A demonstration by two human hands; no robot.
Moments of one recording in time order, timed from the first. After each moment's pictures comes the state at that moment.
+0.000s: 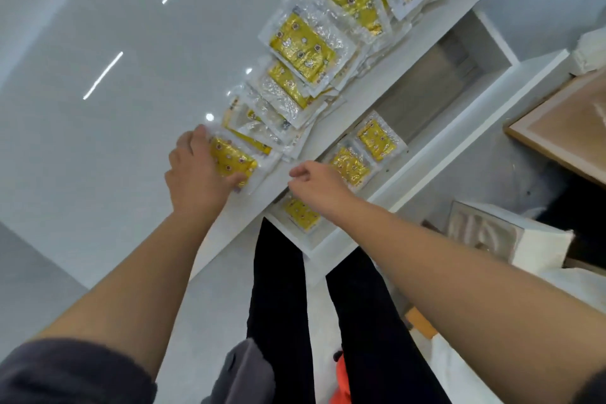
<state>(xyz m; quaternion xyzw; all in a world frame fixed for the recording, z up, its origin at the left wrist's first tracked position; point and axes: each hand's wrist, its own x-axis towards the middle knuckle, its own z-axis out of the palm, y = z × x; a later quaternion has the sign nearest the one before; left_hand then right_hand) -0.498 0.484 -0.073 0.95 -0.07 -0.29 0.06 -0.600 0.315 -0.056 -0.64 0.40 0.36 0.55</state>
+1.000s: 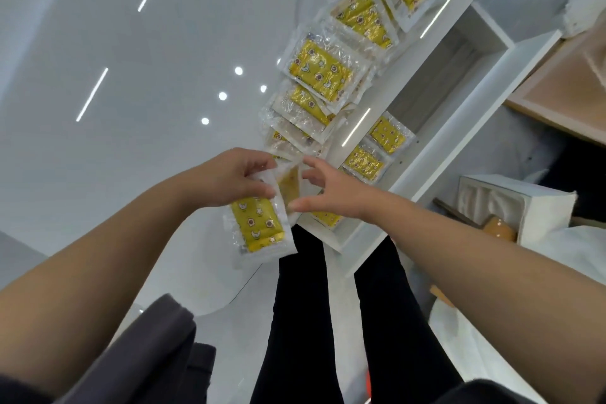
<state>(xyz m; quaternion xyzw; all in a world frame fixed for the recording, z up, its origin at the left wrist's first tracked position) -0.398 0.465 -0.008 0.67 -0.29 -0.65 0.22 -0.567 0.322 -0.020 -0.55 0.34 0.38 0.66</state>
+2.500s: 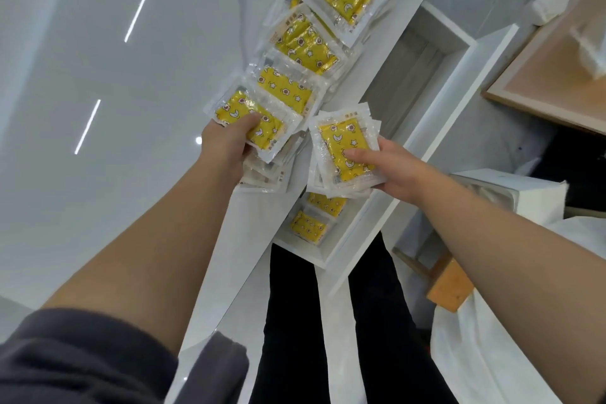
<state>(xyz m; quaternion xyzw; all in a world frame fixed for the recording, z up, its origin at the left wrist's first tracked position) -0.422 0.346 -0.046 0.68 0.27 -0.45 0.51 -0.620 0.197 -0.037 -0.36 0.53 0.18 0.75</state>
